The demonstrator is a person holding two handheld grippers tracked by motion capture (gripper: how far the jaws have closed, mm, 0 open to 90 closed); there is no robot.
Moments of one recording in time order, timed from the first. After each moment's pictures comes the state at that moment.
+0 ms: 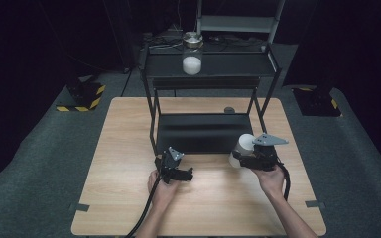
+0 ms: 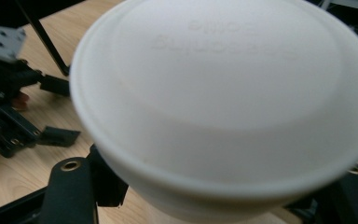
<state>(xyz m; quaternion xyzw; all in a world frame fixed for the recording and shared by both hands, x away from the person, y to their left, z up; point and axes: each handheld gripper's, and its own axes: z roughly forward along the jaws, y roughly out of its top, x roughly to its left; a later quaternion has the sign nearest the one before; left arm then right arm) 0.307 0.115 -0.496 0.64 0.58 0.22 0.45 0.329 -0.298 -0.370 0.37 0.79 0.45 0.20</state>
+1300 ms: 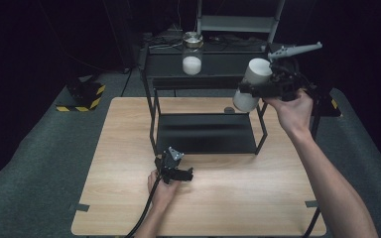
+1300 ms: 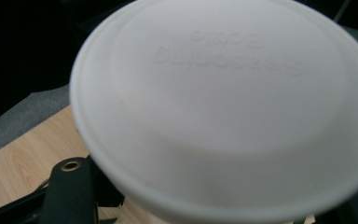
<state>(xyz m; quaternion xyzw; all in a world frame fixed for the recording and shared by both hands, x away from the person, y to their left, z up) 0.308 0.116 -0.494 0.65 0.58 0.22 0.45 0.374 -0.278 -0.125 0.35 0.80 0.45 0.20</state>
